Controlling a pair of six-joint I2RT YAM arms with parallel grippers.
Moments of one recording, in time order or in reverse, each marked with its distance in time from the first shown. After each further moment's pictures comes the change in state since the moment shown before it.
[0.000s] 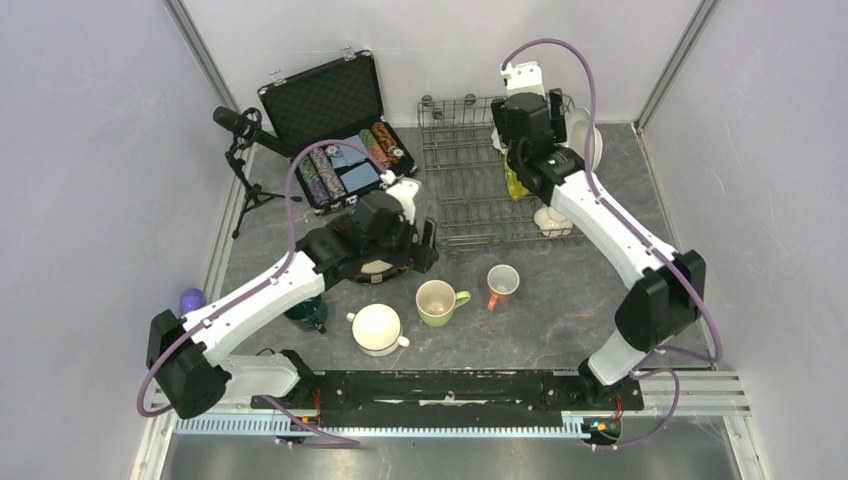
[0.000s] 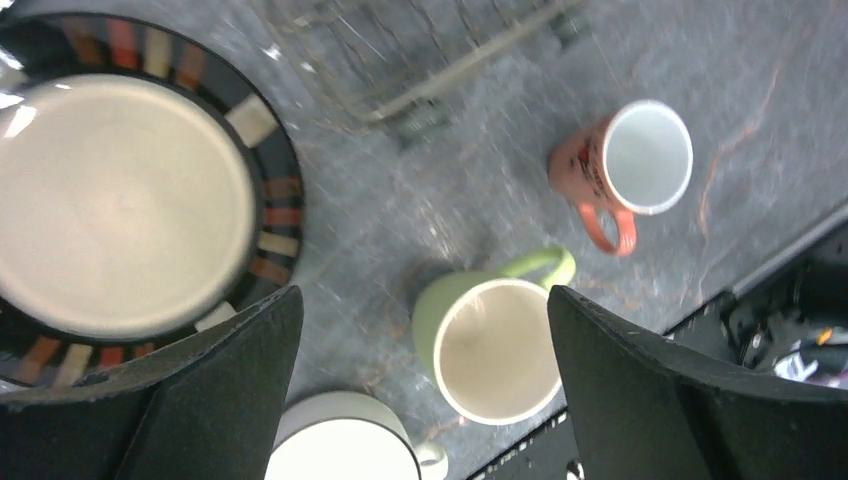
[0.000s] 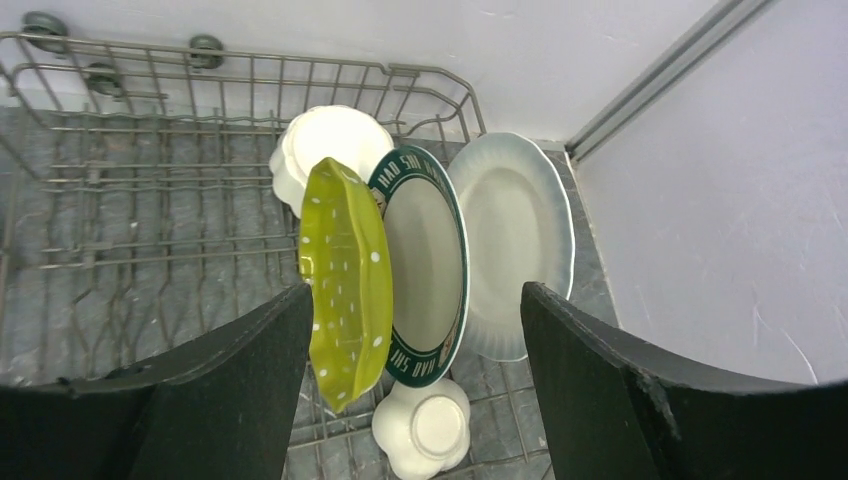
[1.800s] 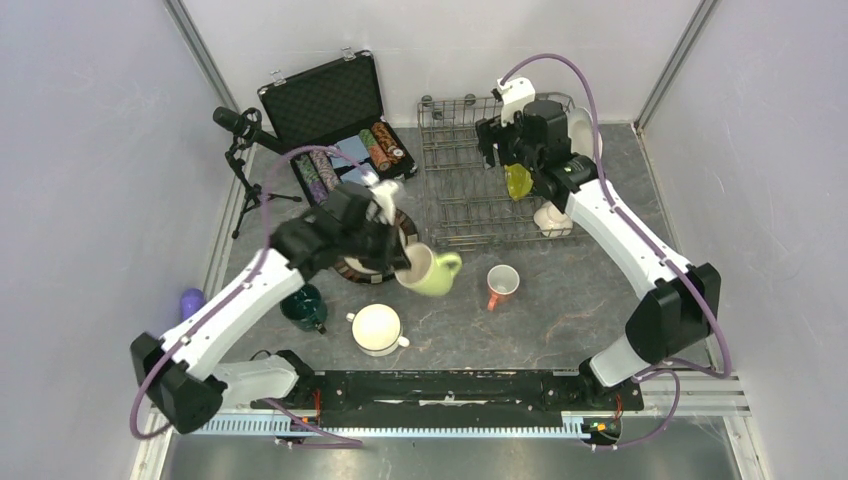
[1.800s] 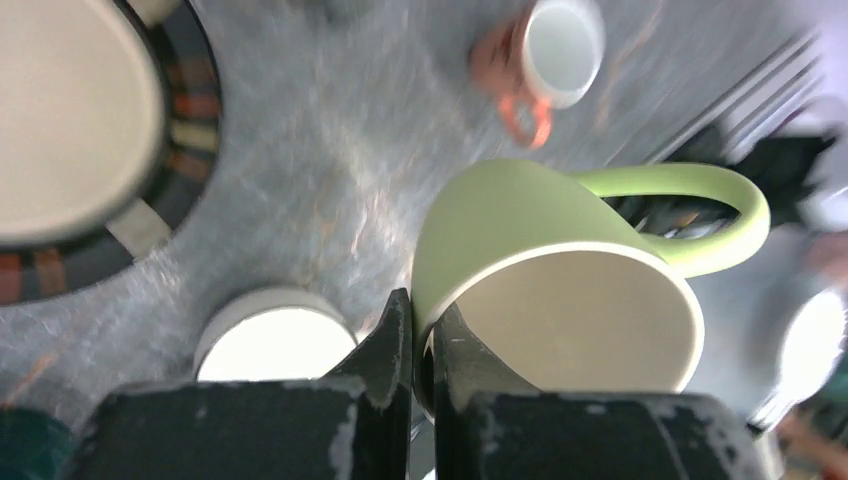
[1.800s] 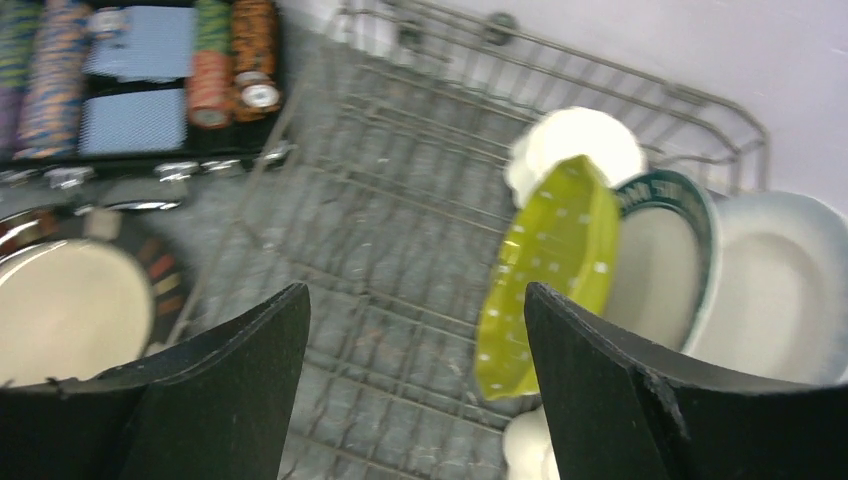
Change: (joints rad) left arm -0.010 -0.021 0.060 -0.288 0.237 -0.031; right arm -0.058 -0.093 -0.092 -0.029 -0.614 0.058
